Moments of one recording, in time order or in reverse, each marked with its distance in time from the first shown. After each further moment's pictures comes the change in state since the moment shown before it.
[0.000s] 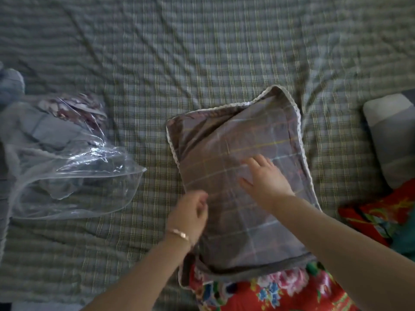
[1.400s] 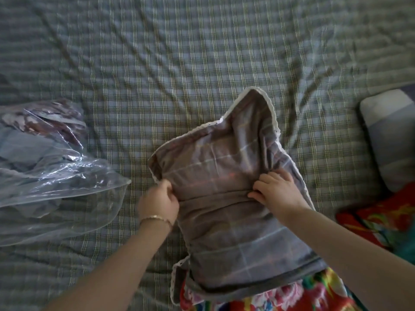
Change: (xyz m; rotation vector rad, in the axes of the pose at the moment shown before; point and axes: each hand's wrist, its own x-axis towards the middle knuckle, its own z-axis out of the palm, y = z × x) left_hand 0.069 -0.026 -0.025 0.223 0.095 -0.272; right_hand 0.022 0.070 0.045 -0.207 0.290 -0.292
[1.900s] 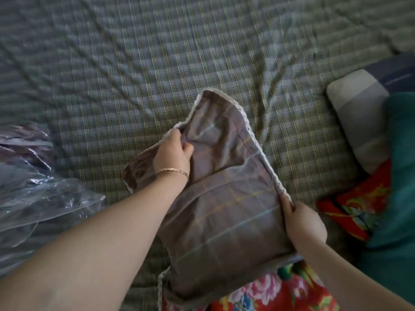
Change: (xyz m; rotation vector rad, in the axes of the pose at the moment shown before) left_hand 0.056 0.136 0.005 -0.127 0.159 0.213; right_hand -0.082 0.026 -0.003 0.317 -0.354 1.268
